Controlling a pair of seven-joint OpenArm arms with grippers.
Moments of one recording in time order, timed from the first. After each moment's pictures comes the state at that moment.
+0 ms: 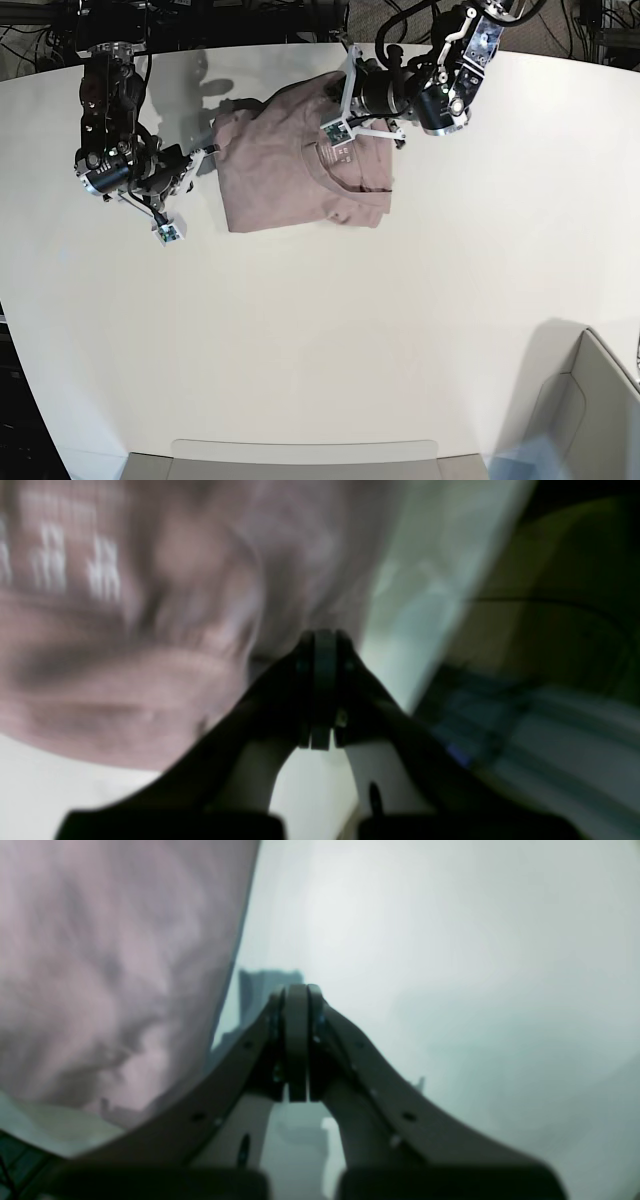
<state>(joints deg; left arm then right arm) 10.4 -11.9 20.9 103.7 -25.8 -34.4 74.6 -2.1 16.1 0.4 106.3 20.8 17.8 -82.3</state>
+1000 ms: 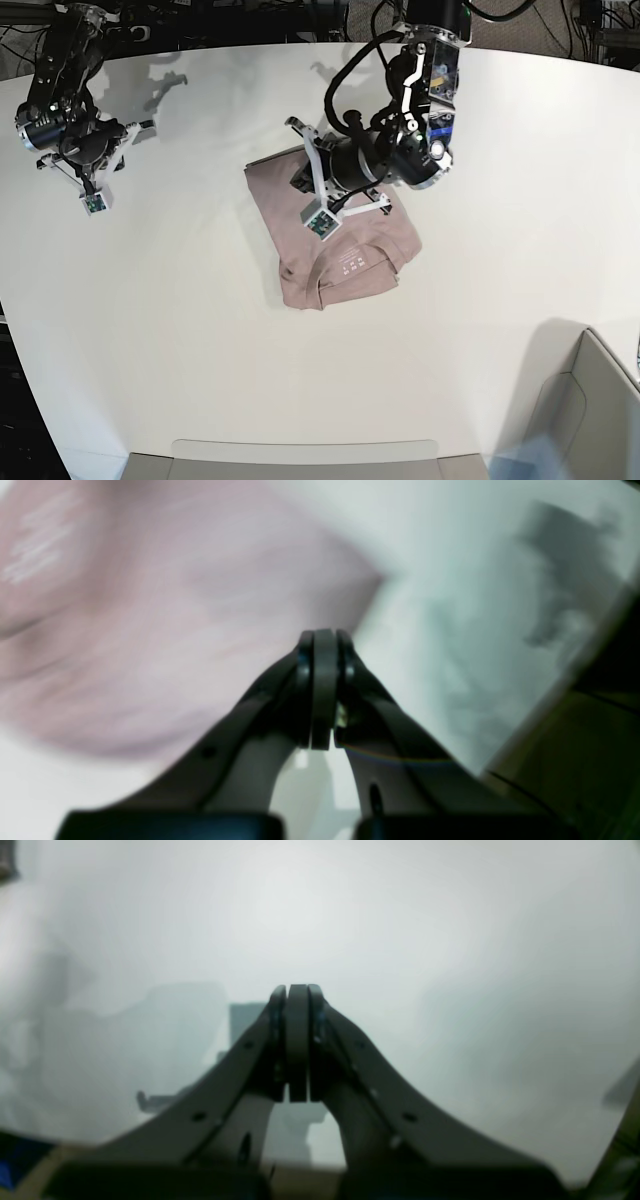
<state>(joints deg) 1.1 6.0 10.8 107.7 -18.8 -26.6 75.4 -12.3 16.3 22.6 114.1 20.8 29.1 -82.1</state>
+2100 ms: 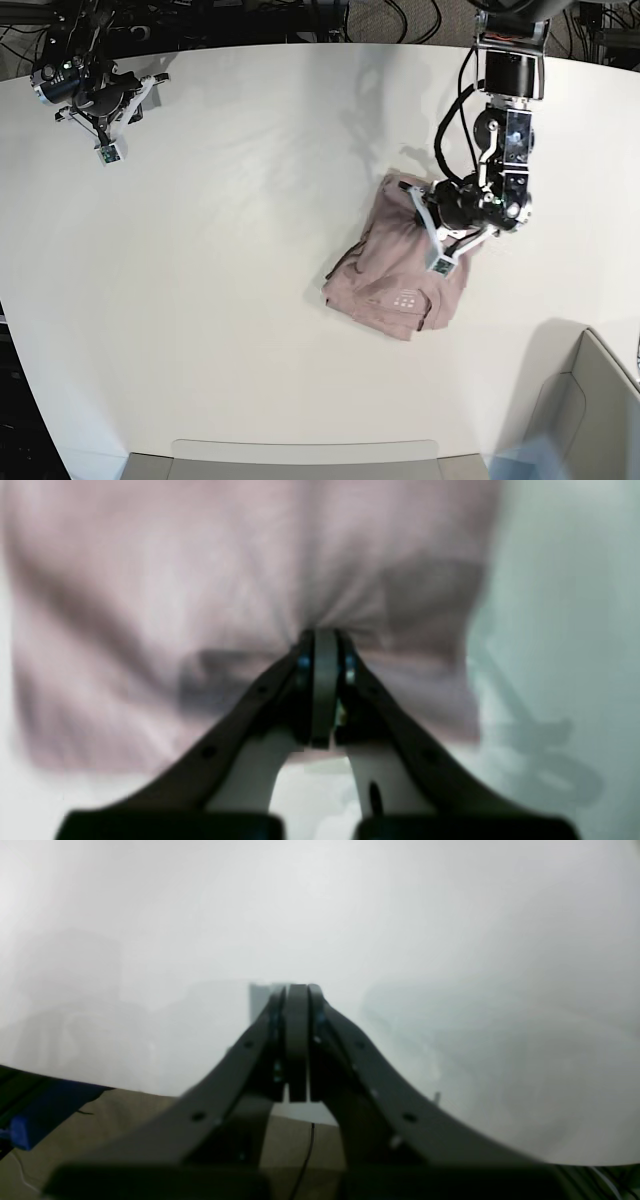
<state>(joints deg) -8.2 -13.5 1.0 83.1 -19.0 -23.3 65.9 -22.8 13.7 23.2 114.1 21.4 29.4 -75.4</state>
